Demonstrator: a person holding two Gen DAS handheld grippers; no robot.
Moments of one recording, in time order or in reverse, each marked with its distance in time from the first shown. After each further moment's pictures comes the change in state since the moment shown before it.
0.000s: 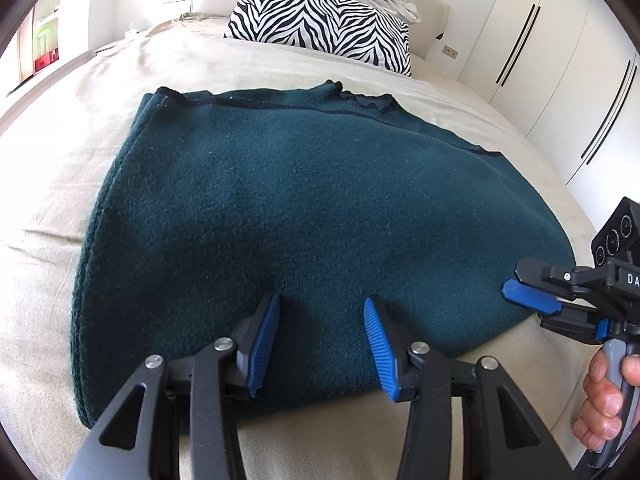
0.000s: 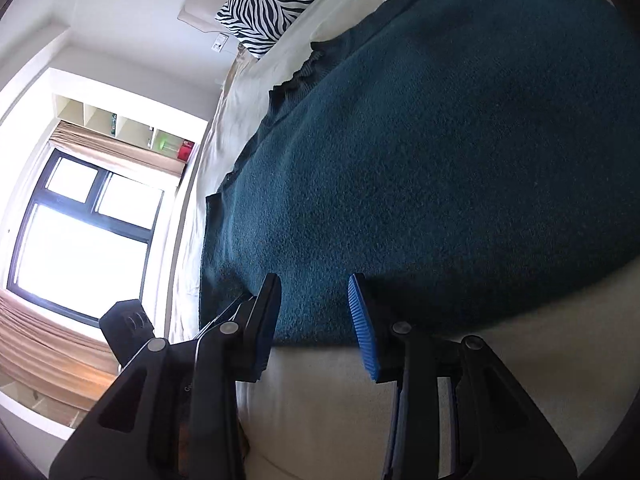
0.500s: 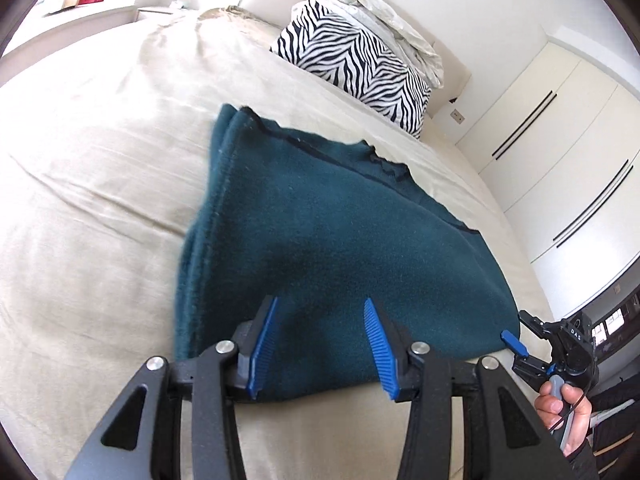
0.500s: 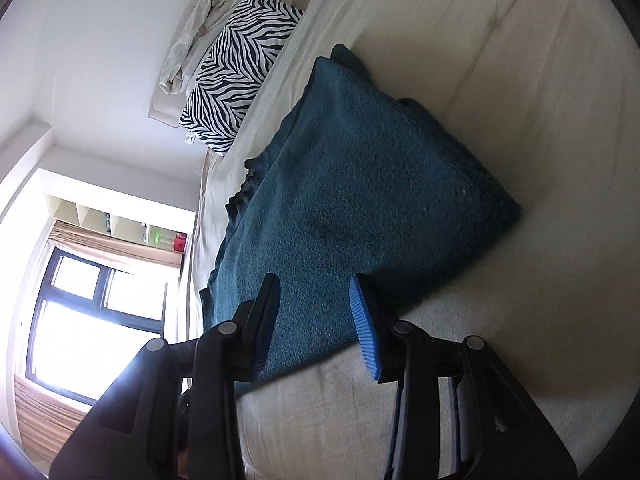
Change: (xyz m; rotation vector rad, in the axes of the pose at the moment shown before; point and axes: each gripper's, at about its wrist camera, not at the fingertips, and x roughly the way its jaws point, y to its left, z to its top) left arm -0.066 0.073 0.002 -0.263 -0.127 -0.131; right arm -0.107 -0.061 0.018 0.163 -0.274 -0.010
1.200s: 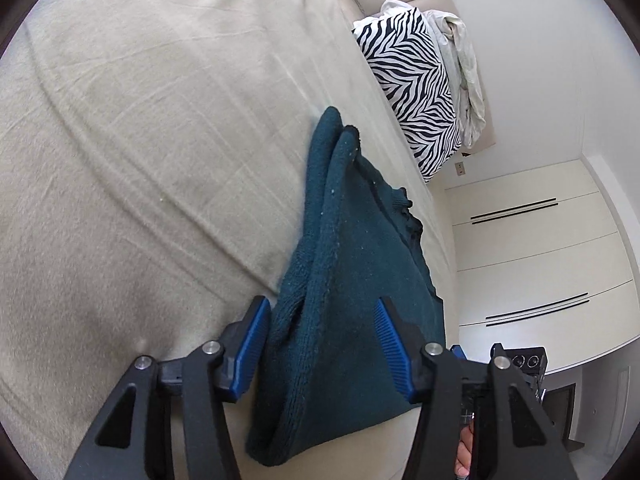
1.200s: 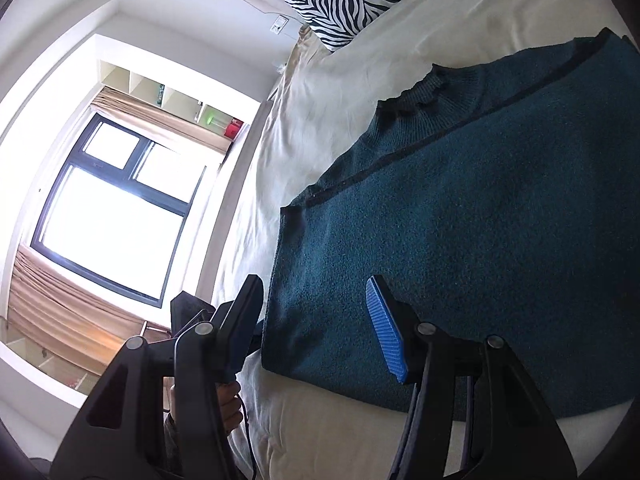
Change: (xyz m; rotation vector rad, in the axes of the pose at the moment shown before) left arm 0.020 0.101 0.044 -0.455 0.137 -0.219; right arm 0.142 0.181 -0.030 -0.352 0.358 0.140
